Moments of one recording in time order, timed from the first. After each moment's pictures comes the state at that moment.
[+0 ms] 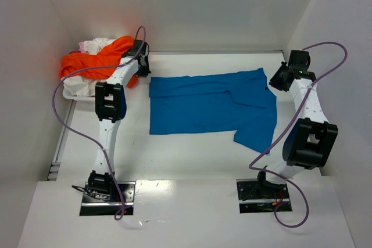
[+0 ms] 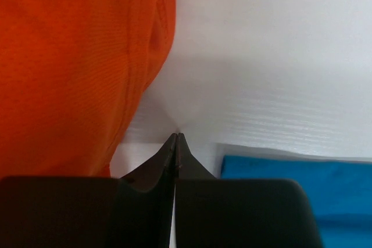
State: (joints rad) left arm -0.13 2.55 2.29 -0.70 -0.11 -0.27; right arm -0.25 1.56 1.33 -0.57 -0.06 0.44
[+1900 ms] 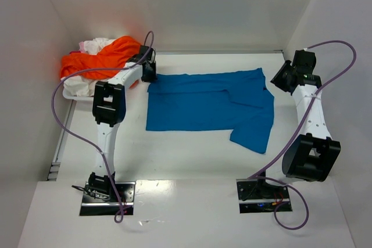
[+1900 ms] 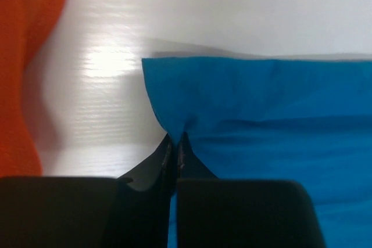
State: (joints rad) left arm -0.19 2.38 1.98 -0.56 -0.01 -0.24; right arm -0.25 1.43 1.32 -0.62 -0.06 0.43
